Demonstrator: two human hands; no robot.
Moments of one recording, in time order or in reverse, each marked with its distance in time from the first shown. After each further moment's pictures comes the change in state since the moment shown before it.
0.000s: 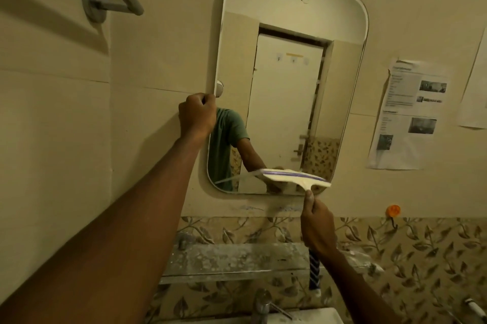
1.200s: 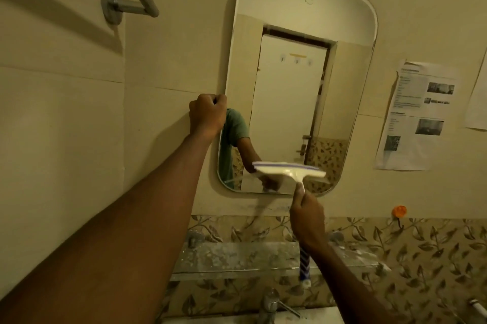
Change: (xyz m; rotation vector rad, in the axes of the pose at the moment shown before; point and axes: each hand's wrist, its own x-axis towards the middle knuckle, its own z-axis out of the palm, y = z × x) left_hand 0.004 -0.003 -0.008 0.015 -0.057 -0.014; right_hand -0.011 -0.041 0.021 0.018 -0.031 -0.075
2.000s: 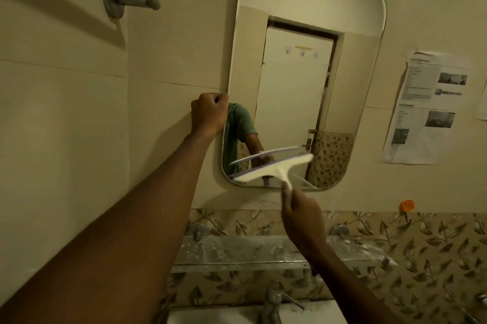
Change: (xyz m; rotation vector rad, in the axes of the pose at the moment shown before) left_hand -0.002 -0.011 0.001 -0.032 -0.012 0.011; right_hand -0.025 -0.014 0.001 -0.067 -0.115 -0.215
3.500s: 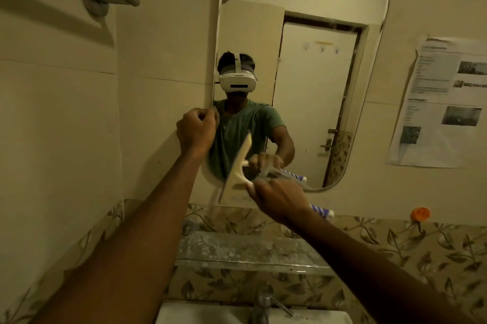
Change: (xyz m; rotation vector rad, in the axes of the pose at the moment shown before) left_hand -0.045 -0.006 0.024 0.060 0.176 -0.140; right_hand 0.062 0.030 -0.003 -0.529 -0.325 -0.551
